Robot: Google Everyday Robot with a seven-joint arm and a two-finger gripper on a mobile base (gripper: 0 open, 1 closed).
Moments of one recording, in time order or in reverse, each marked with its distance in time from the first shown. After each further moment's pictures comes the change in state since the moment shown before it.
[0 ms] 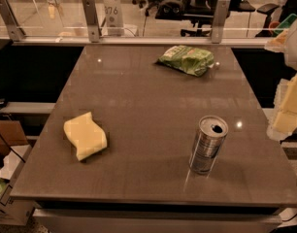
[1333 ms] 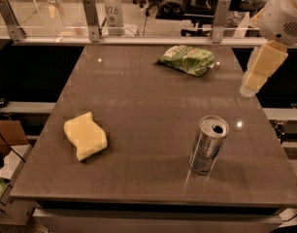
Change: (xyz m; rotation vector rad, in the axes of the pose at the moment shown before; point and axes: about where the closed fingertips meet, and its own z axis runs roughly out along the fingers) arm -0.025 -0.094 0.029 0.063 -0.087 0.021
